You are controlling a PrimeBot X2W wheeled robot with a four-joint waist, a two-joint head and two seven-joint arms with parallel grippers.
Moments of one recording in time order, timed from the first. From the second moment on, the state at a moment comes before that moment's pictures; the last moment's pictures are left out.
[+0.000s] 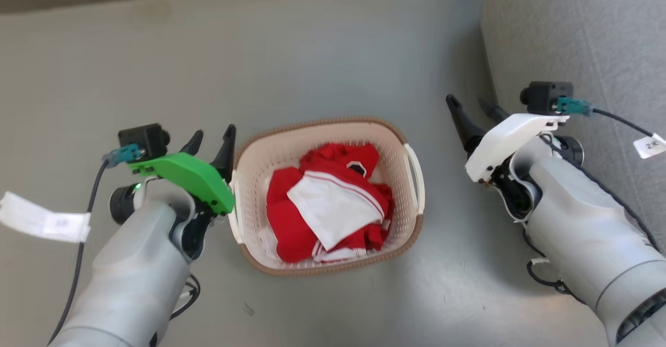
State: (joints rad) left arm -0.76 0.09 -0.77 0.99 -1.08 -0.13 -0.25; right arm -0.79 -0.17 0.83 1.01 0.98 0.12 -0.25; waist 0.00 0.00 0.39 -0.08
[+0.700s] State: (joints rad) left arm -0.55 0.15 -0.56 0.72 -0.89 -0.13 -0.25; right arm -0.58 -0.23 0.63 0.74 0.78 0.10 -0.25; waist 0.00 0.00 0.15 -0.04
